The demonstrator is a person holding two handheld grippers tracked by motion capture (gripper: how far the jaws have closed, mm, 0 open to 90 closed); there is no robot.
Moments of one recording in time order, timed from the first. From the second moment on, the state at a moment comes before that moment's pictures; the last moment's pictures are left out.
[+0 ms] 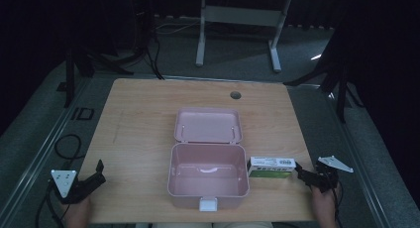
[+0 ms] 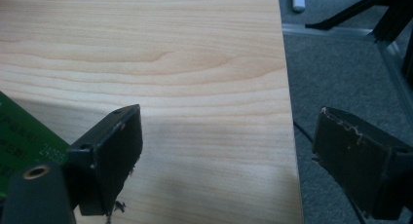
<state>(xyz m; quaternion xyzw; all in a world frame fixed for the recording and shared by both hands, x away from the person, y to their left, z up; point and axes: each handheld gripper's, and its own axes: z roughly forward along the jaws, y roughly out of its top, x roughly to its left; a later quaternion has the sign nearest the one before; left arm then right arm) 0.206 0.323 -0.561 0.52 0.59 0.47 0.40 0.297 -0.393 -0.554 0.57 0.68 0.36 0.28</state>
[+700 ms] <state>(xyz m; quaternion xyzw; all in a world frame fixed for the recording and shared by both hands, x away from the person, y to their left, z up) 0.207 0.322 -0.561 0.53 0.59 0.47 0.40 0.298 -0.390 -0.554 0.56 0.71 0.34 0.26</state>
